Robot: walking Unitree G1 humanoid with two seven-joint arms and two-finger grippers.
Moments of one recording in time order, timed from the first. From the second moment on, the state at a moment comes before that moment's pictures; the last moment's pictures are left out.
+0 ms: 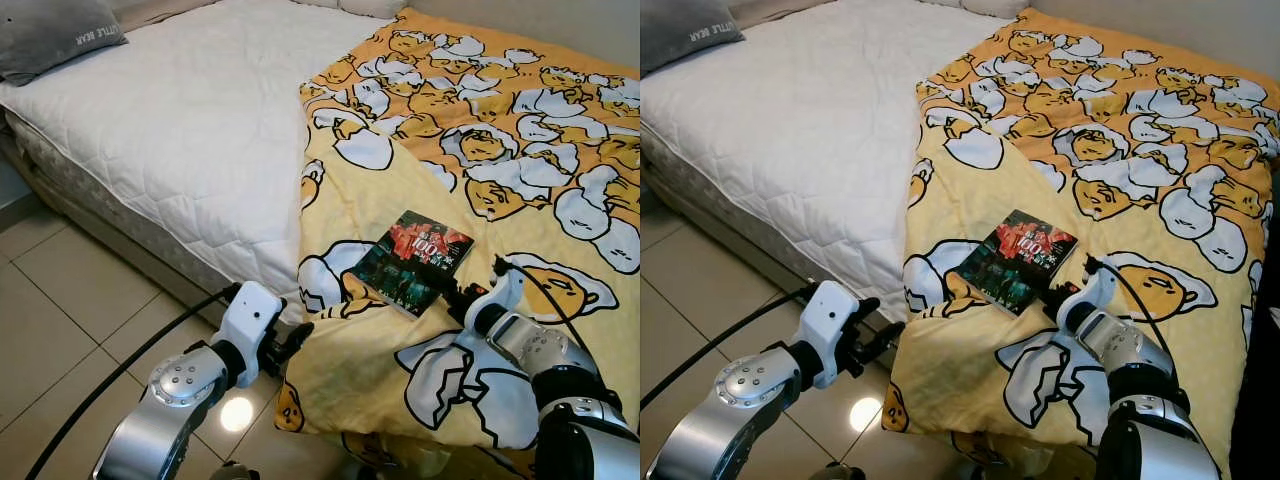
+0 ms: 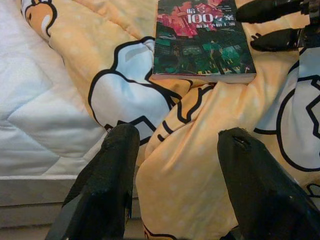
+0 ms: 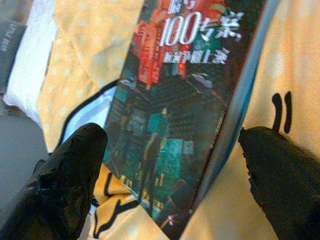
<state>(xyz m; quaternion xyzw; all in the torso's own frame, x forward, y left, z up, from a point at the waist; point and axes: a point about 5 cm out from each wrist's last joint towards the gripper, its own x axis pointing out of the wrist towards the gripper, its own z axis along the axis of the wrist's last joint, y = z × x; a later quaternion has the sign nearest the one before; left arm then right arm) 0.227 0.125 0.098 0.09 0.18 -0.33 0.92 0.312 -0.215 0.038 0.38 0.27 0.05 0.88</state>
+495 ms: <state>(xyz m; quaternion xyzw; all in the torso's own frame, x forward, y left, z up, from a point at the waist) 0.225 0.125 0.101 0.09 0.17 -0.33 0.92 0.315 -0.205 0.040 0.40 0.27 0.08 0.87</state>
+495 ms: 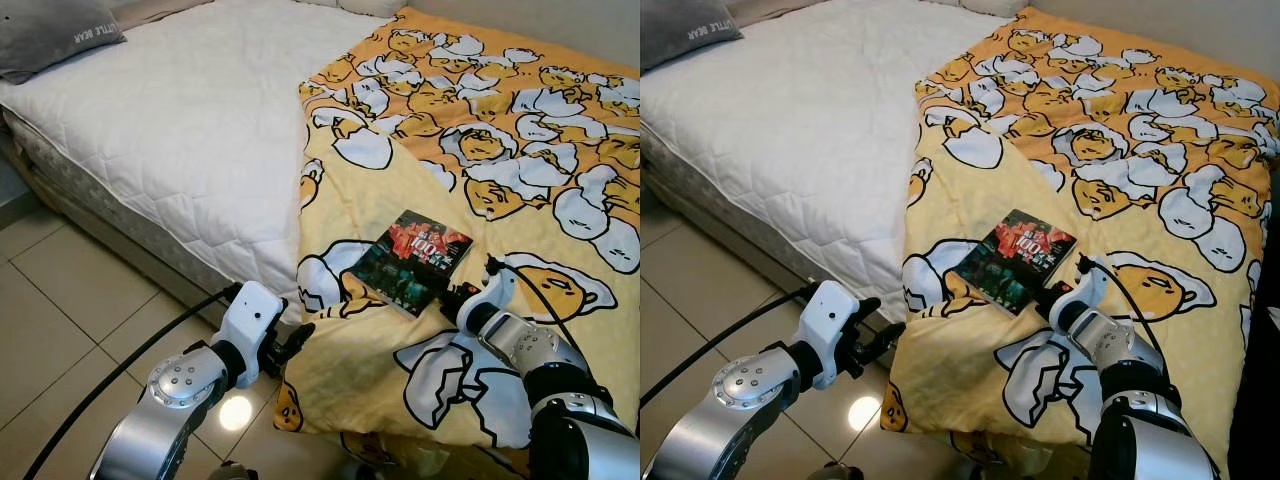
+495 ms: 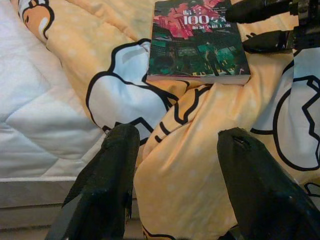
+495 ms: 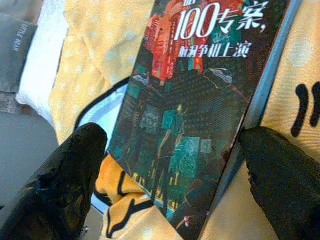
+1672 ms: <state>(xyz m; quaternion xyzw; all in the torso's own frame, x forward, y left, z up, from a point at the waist) 0.223 0.124 0.099 0.10 0.18 -0.34 0.92 0.314 -0.157 0.024 0.46 0.30 0.08 0.84</state>
